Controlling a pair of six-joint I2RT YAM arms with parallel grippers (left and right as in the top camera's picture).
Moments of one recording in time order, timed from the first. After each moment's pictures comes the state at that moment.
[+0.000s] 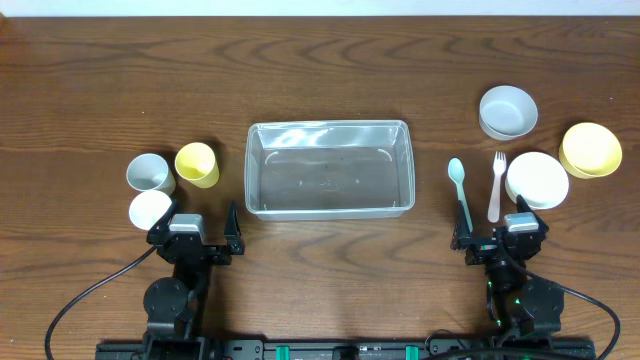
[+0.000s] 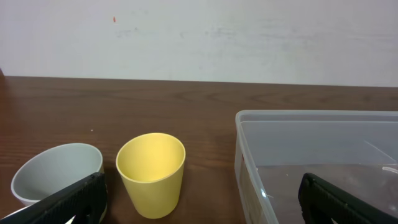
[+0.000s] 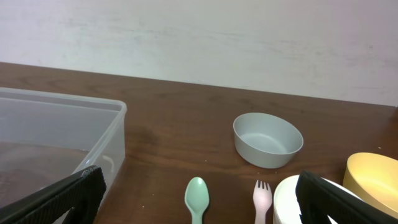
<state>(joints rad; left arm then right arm) -0.07 0.01 0.01 -0.11 -0.01 -0.06 0.05 0.01 0.01 -0.07 -0.03 -0.03</state>
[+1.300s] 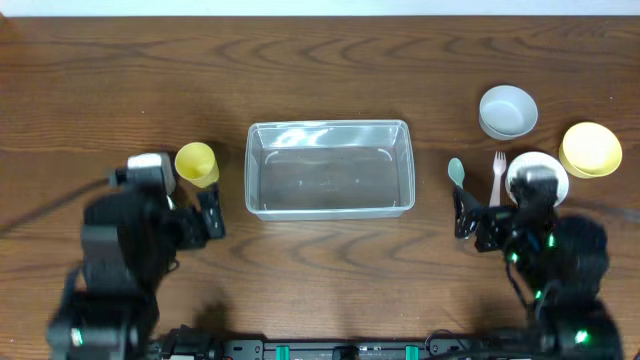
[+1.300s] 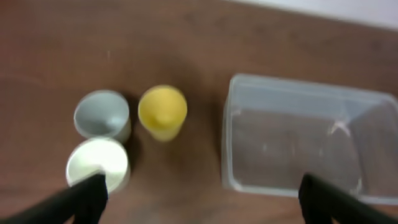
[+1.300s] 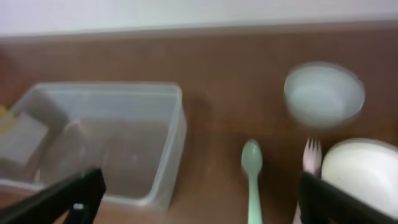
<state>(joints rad) -0.07 0.79 1.09 -1.01 -0.01 -0.20 0.05 0.61 0.70 -0.61 -0.20 0.13</state>
